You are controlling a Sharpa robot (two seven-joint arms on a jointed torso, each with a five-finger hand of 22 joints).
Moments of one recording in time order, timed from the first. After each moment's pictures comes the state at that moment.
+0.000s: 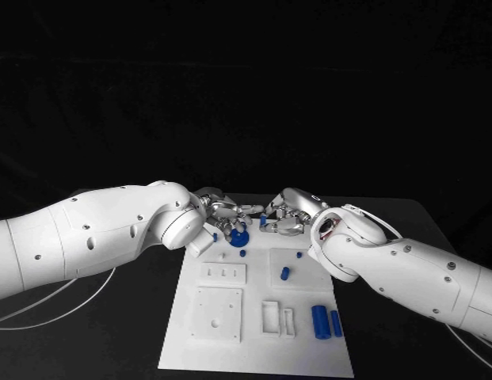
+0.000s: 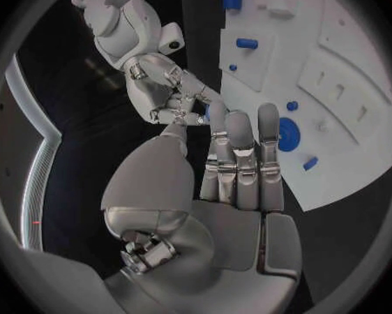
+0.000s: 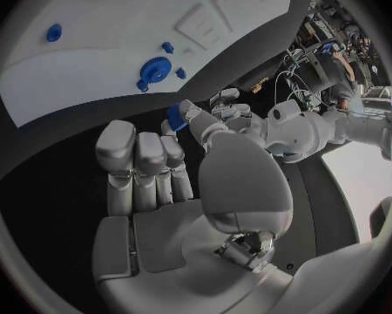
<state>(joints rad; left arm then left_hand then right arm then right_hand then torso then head) 1.50 -0.56 -0.20 1.33 -0.42 -0.22 -0.37 1.14 -0.11 0.01 0.28 0.17 1.18 0.02 0.07 0.75 1.47 -0.06 0.44 0.34 1.33 -0.10 1.05 0.40 0.02 1.03 -0.12 0.91 0.62 1.09 -0.62 0.21 1.39 -1.49 -0.32 -0.24 1.25 -0.09 0.40 -0.12 0.17 1.21 0.07 0.06 0.06 1.25 -0.02 1.14 1.18 1.45 -0.09 1.07 1.06 0.08 1.47 -0.10 0.90 1.31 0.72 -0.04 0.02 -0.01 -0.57</state>
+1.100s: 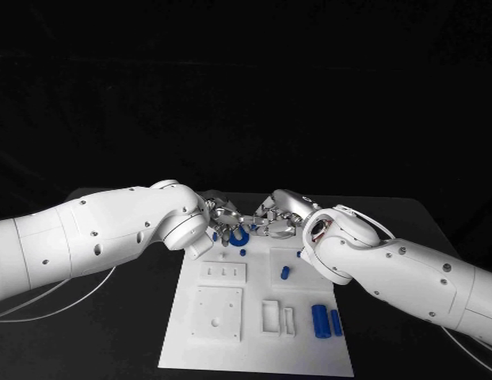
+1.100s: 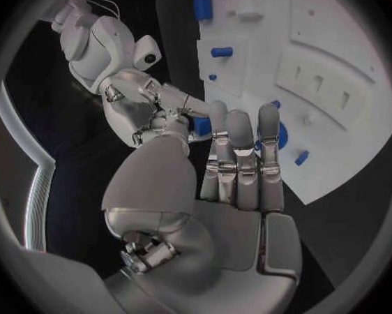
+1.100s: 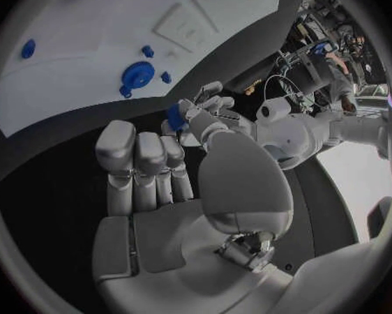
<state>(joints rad) 1.50 -0.54 -0.20 1.33 -0.57 -0.16 -0.46 1.16 -0.07 -0.02 0.23 0.16 1.15 0.03 0.07 0.70 1.46 -0.05 0.44 0.34 1.32 -0.10 1.06 0.39 0.02 1.02 -0.12 0.91 0.64 1.09 -0.61 0.21 1.43 -1.49 -0.30 -0.25 1.25 -0.10 0.40 -0.12 0.18 1.21 0.07 0.06 0.06 1.25 -0.02 1.14 1.18 1.45 -0.09 1.07 1.06 0.08 1.47 -0.10 0.90 1.31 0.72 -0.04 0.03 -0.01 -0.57</state>
